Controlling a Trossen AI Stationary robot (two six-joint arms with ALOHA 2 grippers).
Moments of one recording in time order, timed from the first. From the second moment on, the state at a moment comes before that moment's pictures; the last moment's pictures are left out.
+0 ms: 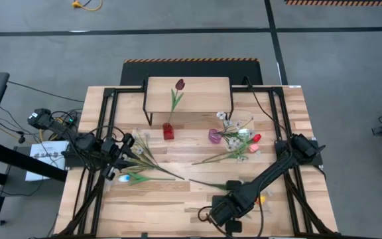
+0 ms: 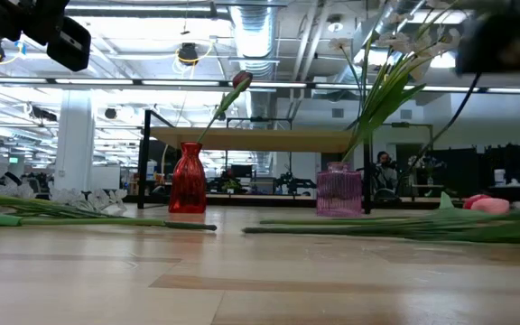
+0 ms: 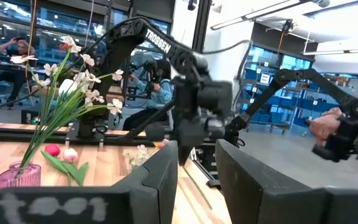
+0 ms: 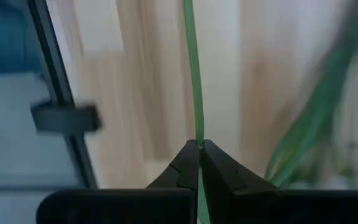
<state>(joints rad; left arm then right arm) -0.46 0.31 0.05 0.49 -0.14 -0.15 0.67 2.02 1.58 -1.06 -0.14 0.73</state>
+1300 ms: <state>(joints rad) -0.46 0.31 0.05 0.49 -0.17 -0.16 0.65 2.01 1.72 -1.21 -0.10 0.73</state>
